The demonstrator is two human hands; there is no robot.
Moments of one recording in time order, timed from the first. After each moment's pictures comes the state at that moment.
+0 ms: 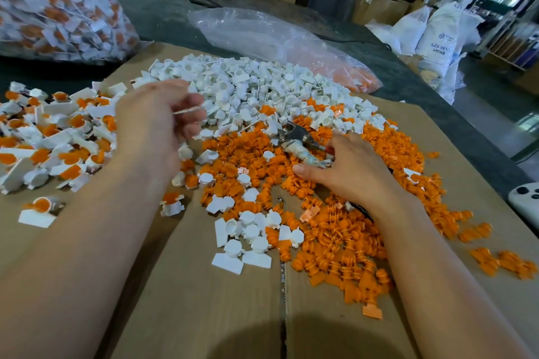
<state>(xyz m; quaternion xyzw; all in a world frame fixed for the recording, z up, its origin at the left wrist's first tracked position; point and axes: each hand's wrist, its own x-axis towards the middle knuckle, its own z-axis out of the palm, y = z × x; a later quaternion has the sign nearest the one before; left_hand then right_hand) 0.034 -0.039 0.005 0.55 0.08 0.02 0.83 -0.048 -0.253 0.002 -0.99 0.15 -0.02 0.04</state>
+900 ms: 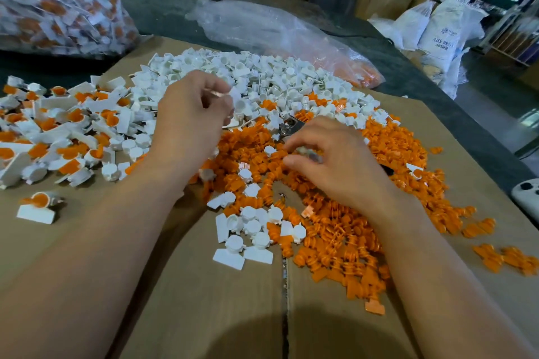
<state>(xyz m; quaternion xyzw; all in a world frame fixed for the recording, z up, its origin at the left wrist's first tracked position) 0.023 -0.060 0.004 0.79 -0.12 0.10 0.59 -0.055 -0.227 0.015 -0.97 -0.06 -0.14 0.18</state>
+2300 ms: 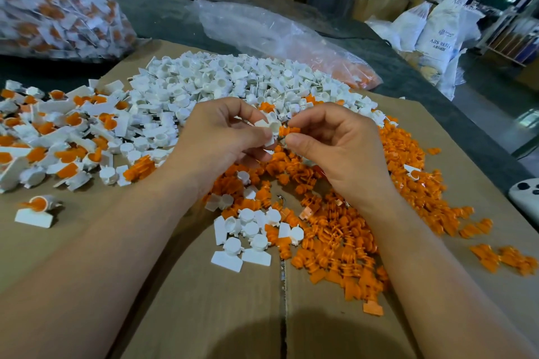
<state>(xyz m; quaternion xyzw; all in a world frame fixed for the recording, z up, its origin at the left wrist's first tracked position) -0.003 -0.068 0.012 0.67 -0.18 -0.12 0.71 -0.059 -0.217 0.017 -0.82 -0.10 -0.22 0.52</state>
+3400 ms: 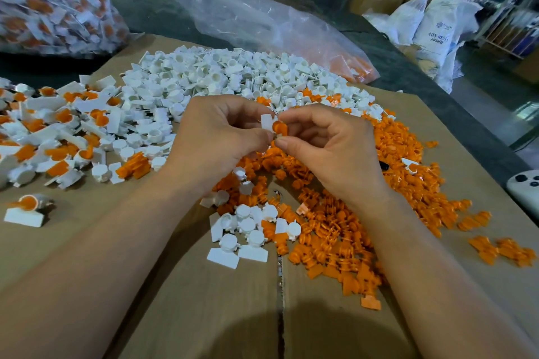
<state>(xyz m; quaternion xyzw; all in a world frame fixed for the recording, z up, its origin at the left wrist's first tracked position) -0.008 -0.070 0.010 0.71 -0.21 -0.04 0.67 -0.059 -0.215 0.012 -0.87 -0.10 -0.27 0.41</state>
